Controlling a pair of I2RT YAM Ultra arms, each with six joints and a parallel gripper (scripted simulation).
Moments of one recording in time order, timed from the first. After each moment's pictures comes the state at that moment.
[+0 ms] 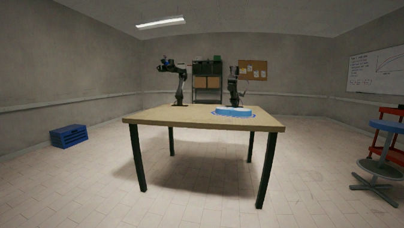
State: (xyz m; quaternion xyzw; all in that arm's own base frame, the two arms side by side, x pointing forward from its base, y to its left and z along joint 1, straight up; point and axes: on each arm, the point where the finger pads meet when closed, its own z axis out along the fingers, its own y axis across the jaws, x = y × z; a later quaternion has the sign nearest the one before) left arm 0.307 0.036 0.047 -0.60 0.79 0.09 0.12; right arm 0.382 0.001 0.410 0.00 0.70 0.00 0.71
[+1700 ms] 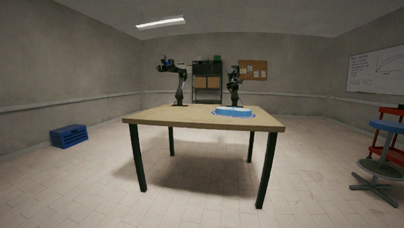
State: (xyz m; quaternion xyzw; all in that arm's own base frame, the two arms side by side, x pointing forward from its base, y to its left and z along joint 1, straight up) left arm 0.367 0.010 0.174 -0.41 0.87 -0.03 0.29; right arm 0.382 0.001 0.410 0.00 0.70 0.00 0.71
